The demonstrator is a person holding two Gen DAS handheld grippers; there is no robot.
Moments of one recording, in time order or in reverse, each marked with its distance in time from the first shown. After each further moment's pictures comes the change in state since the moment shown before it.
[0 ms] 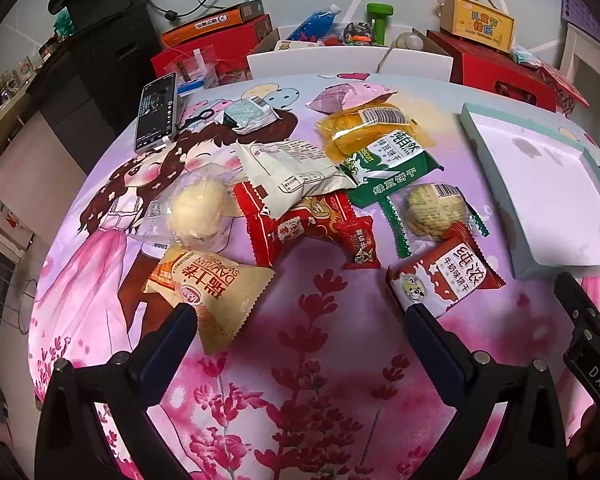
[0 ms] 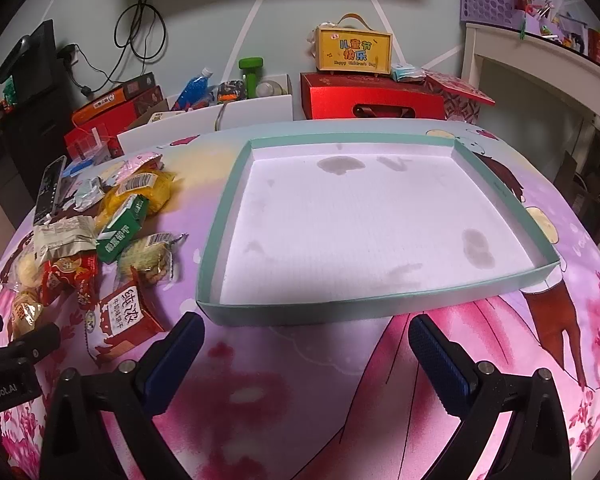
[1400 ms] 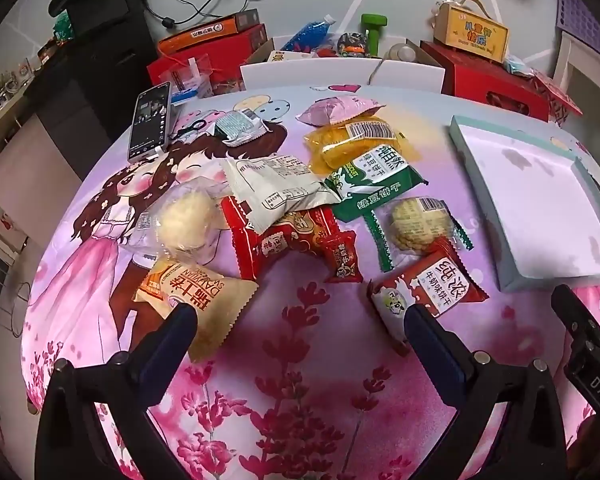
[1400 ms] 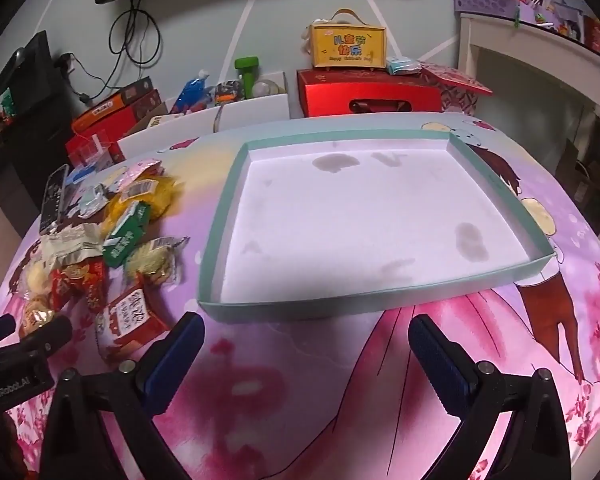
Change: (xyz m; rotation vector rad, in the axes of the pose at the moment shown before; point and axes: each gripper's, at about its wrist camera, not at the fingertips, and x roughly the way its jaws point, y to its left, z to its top) left arm -0.005 -0.005 0.004 -0.003 -0.033 -0.029; right arm -0.006 -0.009 0.001 0.035 0.022 0.011
